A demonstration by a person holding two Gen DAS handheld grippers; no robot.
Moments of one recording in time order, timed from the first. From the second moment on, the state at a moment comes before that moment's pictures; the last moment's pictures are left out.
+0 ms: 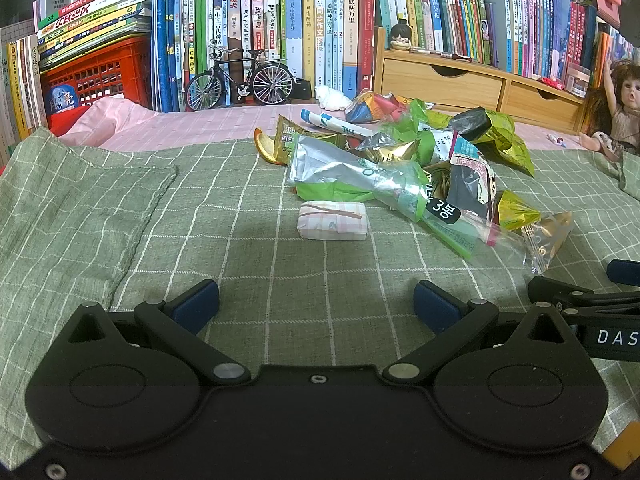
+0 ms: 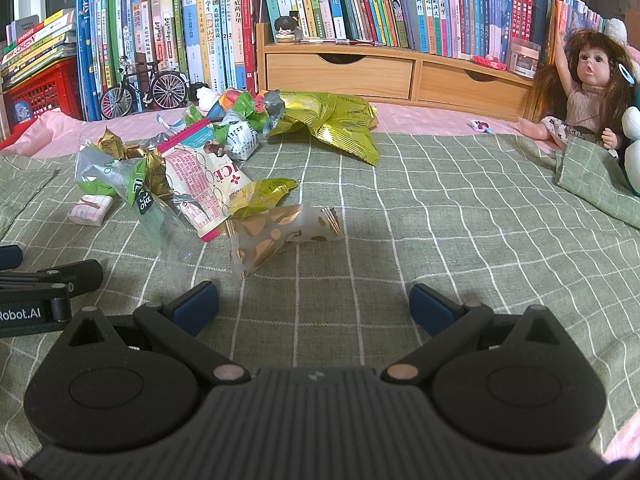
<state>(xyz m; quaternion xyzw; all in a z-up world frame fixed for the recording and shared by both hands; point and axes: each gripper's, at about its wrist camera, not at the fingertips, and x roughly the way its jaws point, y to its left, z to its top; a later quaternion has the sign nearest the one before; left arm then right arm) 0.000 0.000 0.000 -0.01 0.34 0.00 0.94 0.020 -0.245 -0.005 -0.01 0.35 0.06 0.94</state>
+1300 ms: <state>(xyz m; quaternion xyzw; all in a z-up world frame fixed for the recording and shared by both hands) 0.000 0.000 0.000 -0.01 0.34 0.00 0.94 0.019 -0.243 -0.005 -0.02 0.35 0.06 0.94</state>
